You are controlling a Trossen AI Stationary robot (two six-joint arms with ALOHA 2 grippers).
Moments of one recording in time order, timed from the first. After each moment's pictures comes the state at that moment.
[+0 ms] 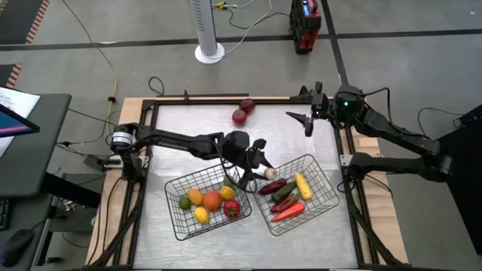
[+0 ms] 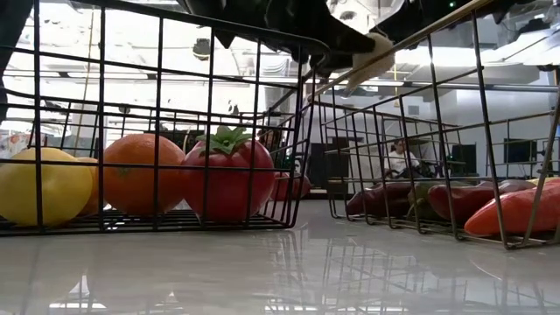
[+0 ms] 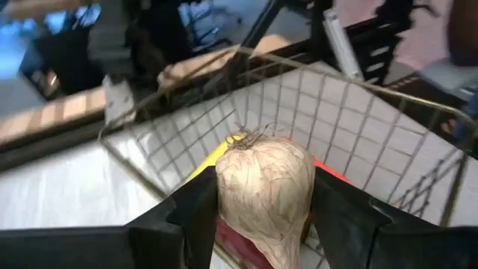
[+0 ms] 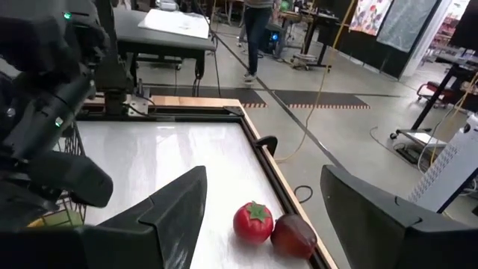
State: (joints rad) left arm 0.06 1.84 1.31 0.12 0.40 0.30; right arm -0.57 0.88 0.83 -0.11 -0.24 -0.24
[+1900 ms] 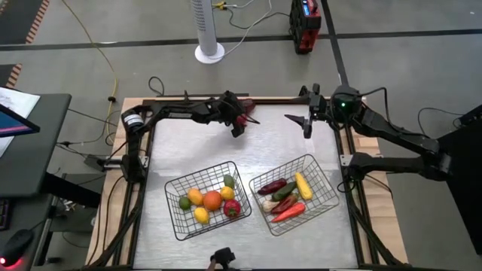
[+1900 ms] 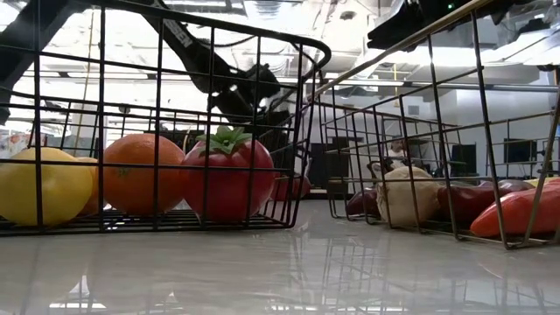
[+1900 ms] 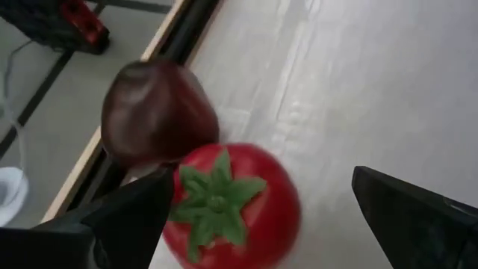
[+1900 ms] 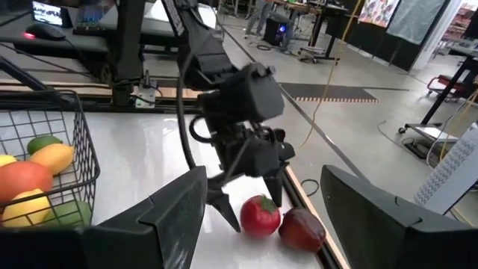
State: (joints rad) left arm 0.53 1.96 1.26 -0.07 0.01 0.20; right arm -0.55 0.89 0.83 -0.13 -0.24 -0.24
